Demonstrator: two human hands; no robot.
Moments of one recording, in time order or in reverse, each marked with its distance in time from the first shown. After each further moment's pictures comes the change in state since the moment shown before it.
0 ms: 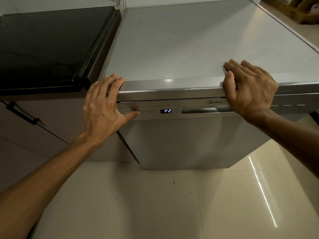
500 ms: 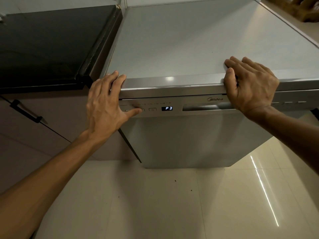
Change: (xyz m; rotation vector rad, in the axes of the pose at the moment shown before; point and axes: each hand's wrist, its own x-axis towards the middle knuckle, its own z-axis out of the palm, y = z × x) left_hand 0.000 0.003 -0.002 0.002 -0.011 -0.008; right_hand 0.001 -0.003 -0.005 0.022 -0.029 0.014
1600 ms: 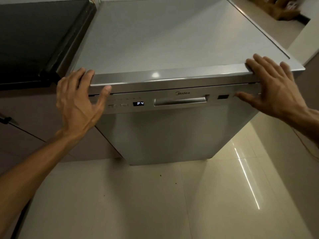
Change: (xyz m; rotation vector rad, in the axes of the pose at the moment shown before) left_hand -0.002 0.017 0.005 -0.118 0.111 -0.118; right_hand -0.026 0.118 -0.087 -0.097 -0.493 -0.040
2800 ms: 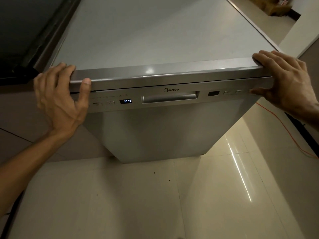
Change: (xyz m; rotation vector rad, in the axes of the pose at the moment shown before) left_hand -0.002 0.008 0.014 -0.081 0.204 -0.017; right_hand -0.008 0.054 -0.004 -0.021 0.090 -0.080
